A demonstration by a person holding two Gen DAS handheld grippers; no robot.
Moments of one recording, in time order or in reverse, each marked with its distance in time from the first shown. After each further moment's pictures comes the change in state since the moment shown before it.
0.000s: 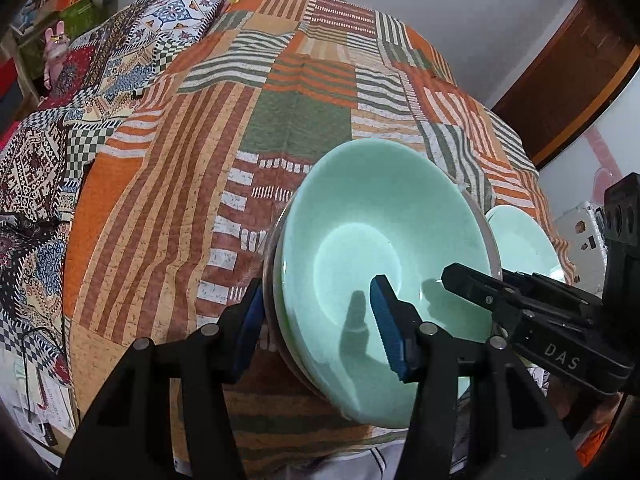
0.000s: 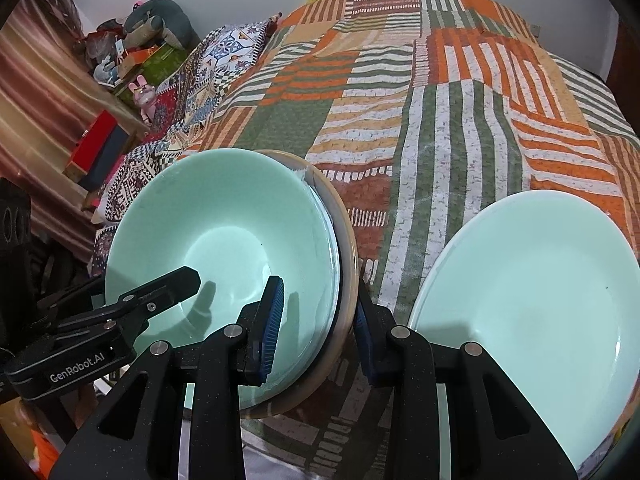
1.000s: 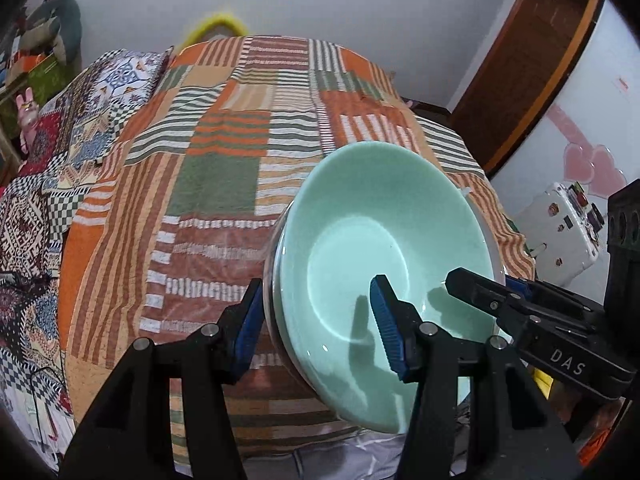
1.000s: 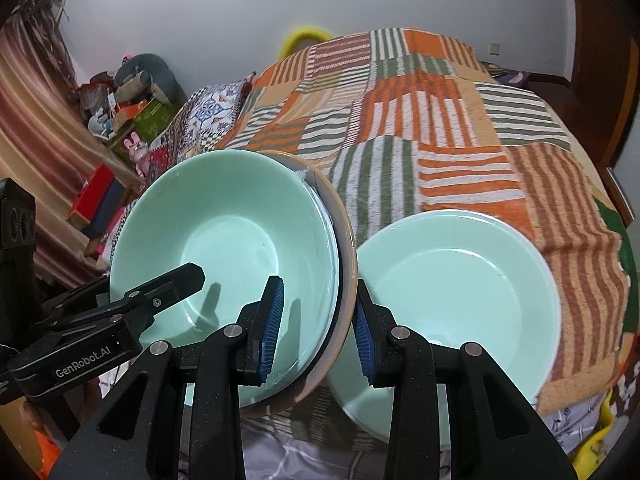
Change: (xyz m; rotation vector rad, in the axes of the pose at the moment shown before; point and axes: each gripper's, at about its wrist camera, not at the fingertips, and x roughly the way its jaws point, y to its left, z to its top) left arm -0.039 -0.096 0.009 0.159 -0.094 -0.051; right arm -0.083 -0.041 -0.015 0.083 -0.171 -0.035
